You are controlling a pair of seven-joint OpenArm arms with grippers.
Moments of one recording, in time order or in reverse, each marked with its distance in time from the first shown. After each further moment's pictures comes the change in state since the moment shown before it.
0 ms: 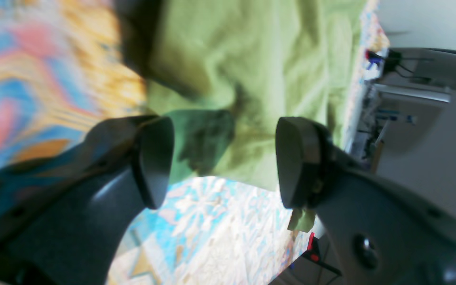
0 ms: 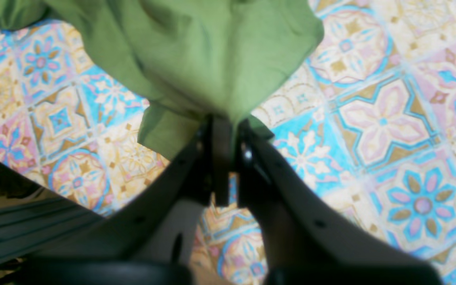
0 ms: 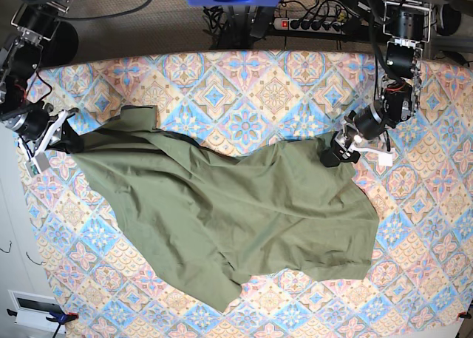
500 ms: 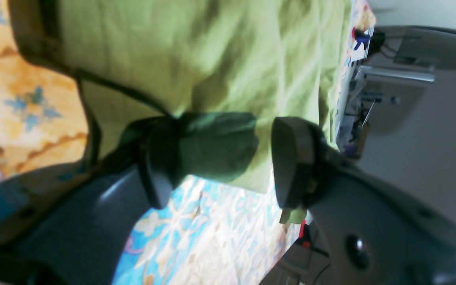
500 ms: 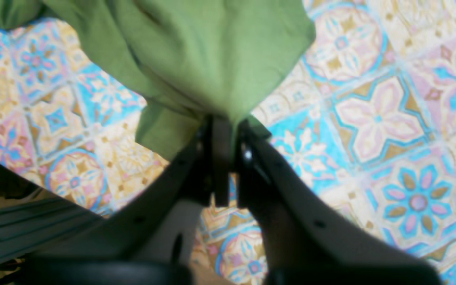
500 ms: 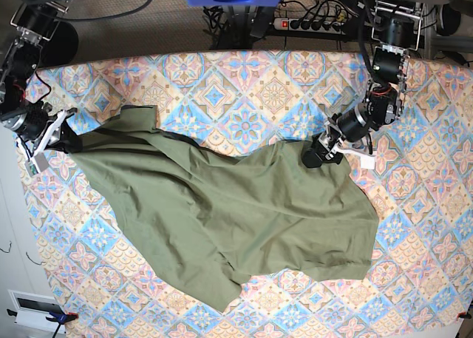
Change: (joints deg) left arm -3.2 2.3 6.9 -5.7 -1.0 -1.5 -1.6; right arm 0.0 0.0 0.0 0.0 0.2 0.0 0.1
